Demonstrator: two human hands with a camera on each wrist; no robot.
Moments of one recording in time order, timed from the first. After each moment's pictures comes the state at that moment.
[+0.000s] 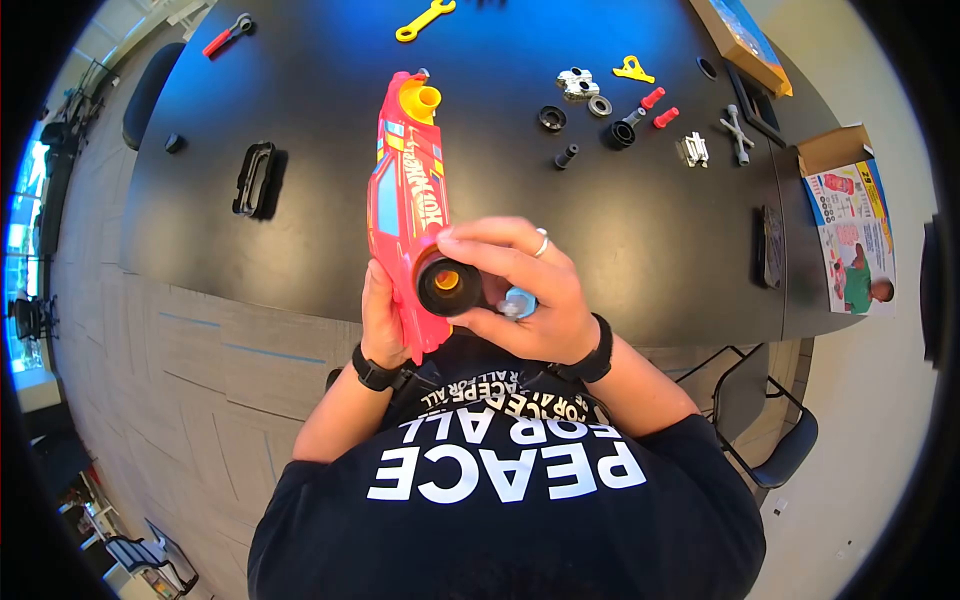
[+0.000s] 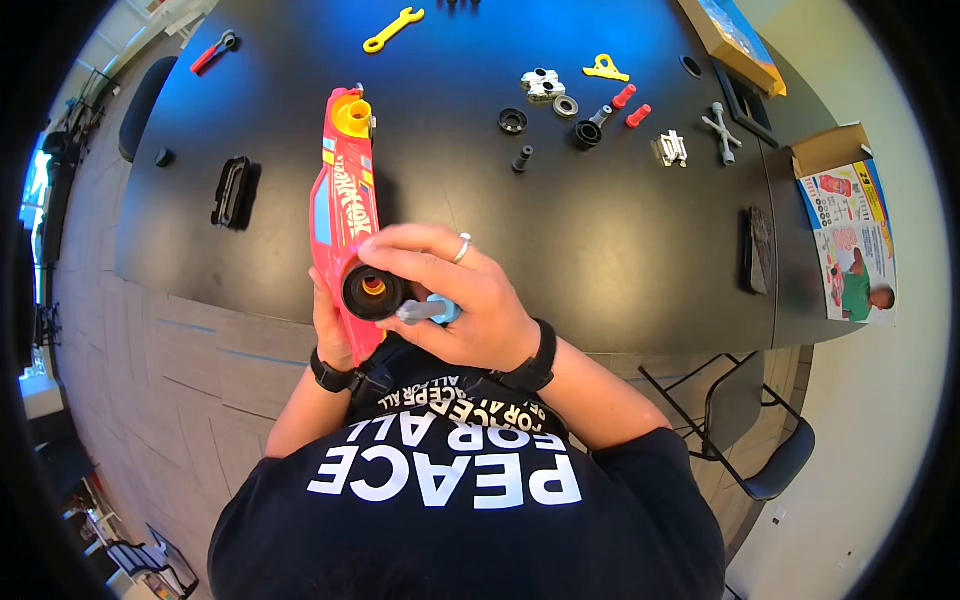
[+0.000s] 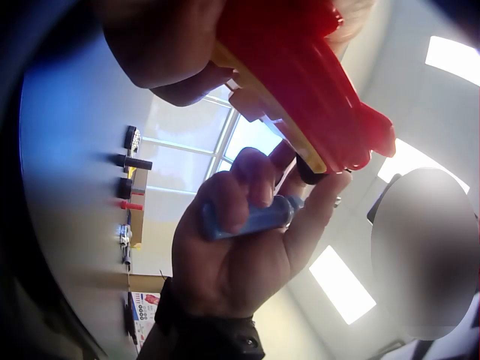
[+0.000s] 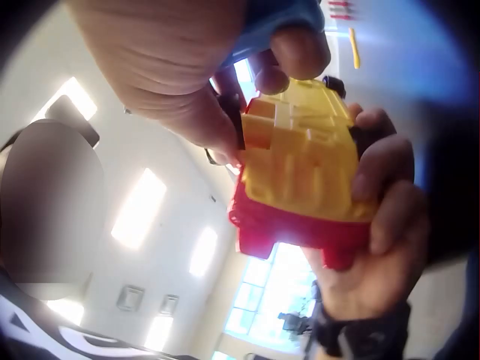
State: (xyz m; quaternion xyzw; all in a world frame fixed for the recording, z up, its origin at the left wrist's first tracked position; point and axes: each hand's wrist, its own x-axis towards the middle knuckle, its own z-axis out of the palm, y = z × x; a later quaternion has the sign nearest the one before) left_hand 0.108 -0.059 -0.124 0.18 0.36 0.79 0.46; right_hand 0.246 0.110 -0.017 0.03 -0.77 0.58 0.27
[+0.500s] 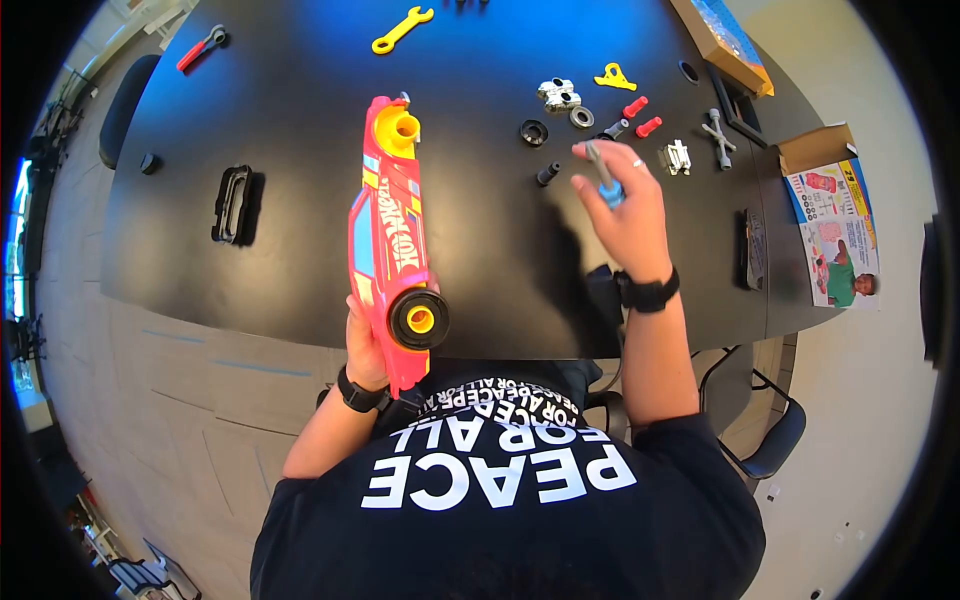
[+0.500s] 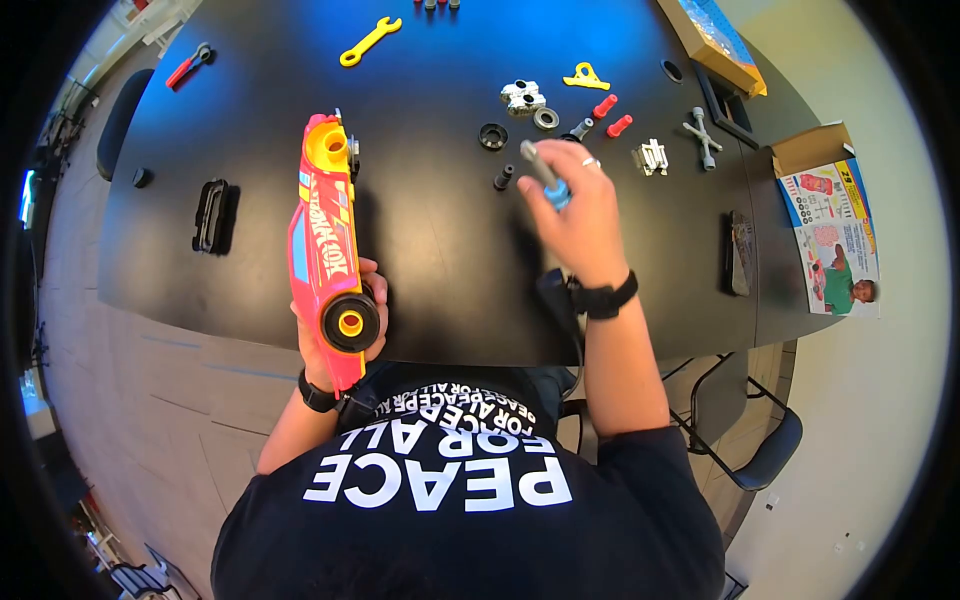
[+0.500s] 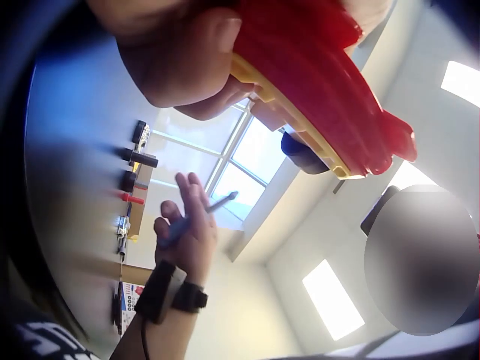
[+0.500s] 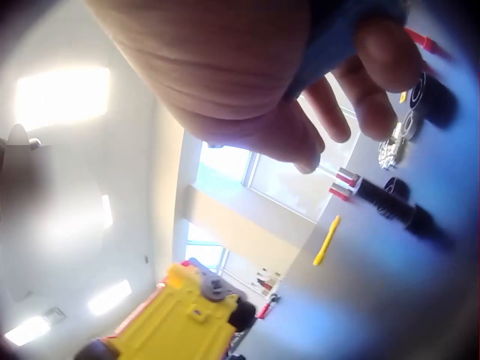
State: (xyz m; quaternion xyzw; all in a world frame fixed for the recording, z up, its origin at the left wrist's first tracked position) left_hand 0.105 -0.051 -0.111 0.16 0.32 0.79 0.51; right_hand 0.260 0.239 -0.020 -0.23 -0.88 0.27 0.33
